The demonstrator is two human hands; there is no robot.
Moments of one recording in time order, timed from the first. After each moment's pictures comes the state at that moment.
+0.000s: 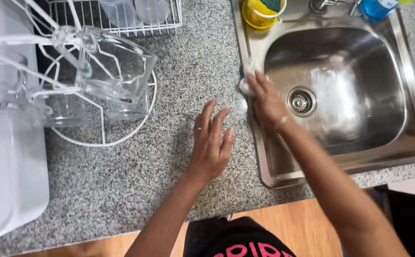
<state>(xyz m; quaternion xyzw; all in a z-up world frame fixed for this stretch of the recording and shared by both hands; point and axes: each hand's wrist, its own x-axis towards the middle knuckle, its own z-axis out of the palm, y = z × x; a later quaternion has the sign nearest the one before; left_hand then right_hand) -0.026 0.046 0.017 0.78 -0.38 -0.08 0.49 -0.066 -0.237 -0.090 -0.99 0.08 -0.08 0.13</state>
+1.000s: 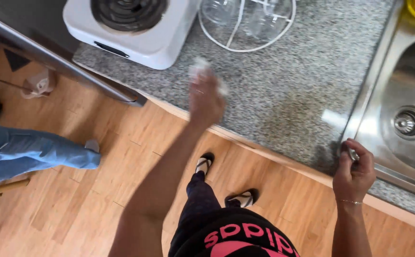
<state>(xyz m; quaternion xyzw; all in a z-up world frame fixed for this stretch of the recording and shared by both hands) -0.051 0.292 -0.114 0.91 -0.23 0.26 0.22 -0.283 -0.053 -0.029 -0.84 0.13 -0.27 0.44</state>
